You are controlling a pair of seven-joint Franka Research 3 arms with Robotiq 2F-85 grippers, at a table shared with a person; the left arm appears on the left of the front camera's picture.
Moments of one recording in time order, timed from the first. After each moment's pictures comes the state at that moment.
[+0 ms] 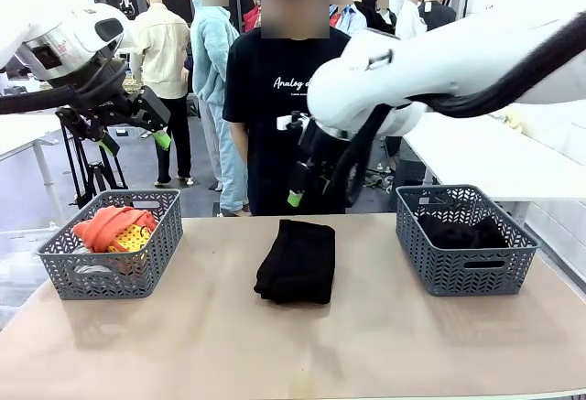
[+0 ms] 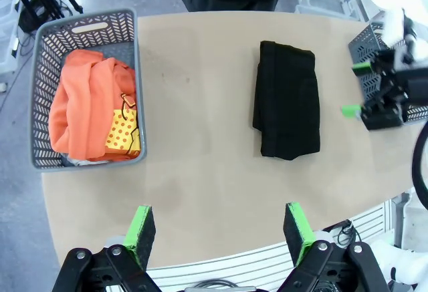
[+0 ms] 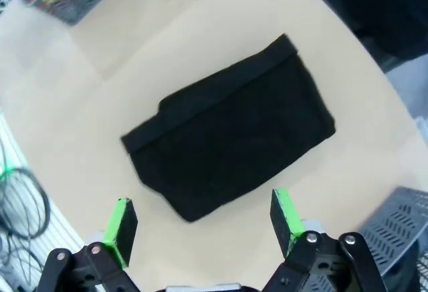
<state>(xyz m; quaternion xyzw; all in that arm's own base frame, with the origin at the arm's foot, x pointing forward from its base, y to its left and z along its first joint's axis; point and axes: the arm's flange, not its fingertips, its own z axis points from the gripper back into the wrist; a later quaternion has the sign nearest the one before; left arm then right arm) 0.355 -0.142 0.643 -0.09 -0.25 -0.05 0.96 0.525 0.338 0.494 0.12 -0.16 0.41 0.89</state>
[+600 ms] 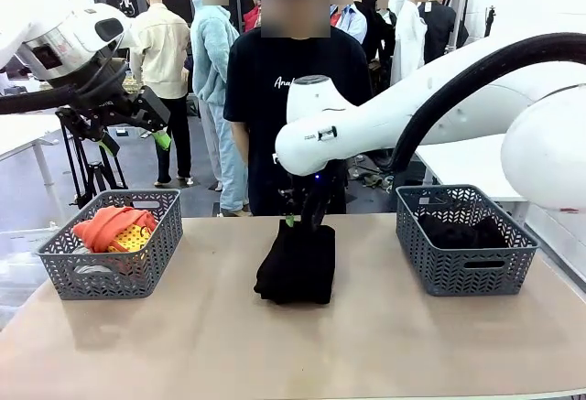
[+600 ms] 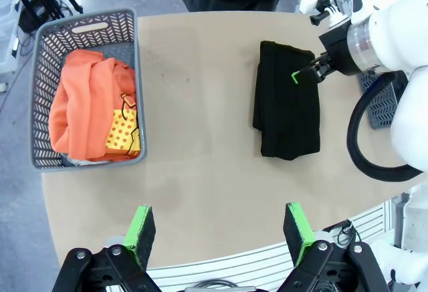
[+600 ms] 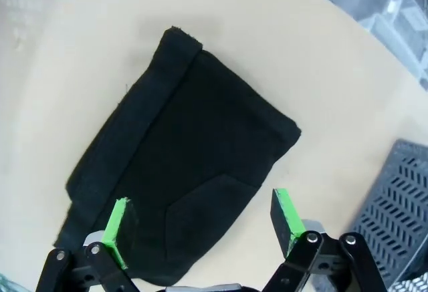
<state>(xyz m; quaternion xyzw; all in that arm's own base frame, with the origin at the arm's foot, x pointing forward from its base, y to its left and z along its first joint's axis) 0.355 -0.141 0.643 -0.09 -0.25 -0.05 0.96 0.595 0.386 0.406 -0.01 -0.10 0.24 0.97</state>
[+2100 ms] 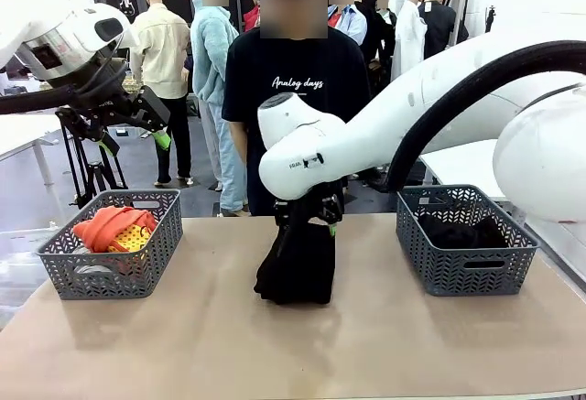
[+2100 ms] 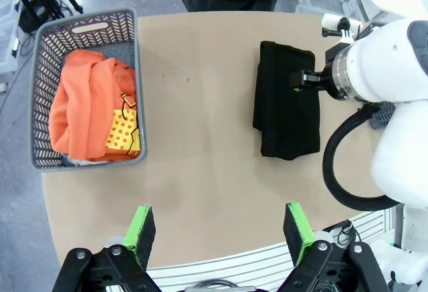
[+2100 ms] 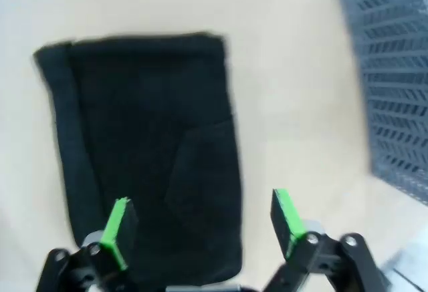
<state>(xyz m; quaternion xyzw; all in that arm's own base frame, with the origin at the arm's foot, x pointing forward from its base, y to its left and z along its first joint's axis) 0.355 -0.141 0.643 -0.09 -0.25 -0.05 0.96 0.561 0.399 0.379 -0.08 -0.10 -0.09 0.99</state>
